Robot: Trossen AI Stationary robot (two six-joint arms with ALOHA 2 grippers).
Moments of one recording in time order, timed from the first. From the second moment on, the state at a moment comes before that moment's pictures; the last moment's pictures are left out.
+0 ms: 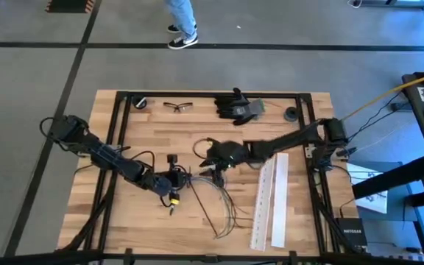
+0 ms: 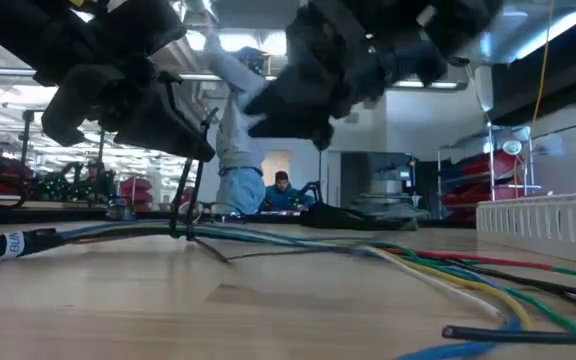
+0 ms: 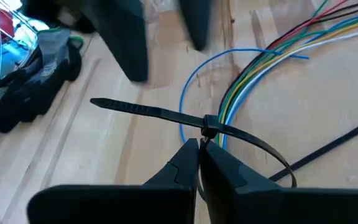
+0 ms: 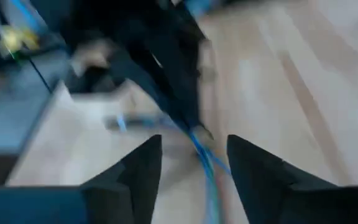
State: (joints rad) left arm -0.46 1.50 0.61 0.21 -0.68 -0.02; right arm 0.11 1.89 0.96 0.55 -0.09 0.31
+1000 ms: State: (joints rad) left arm -0.46 1.50 0.61 0.20 -0.69 -0.03; right arm 0.12 1.99 1.05 0.65 -0.05 0.14
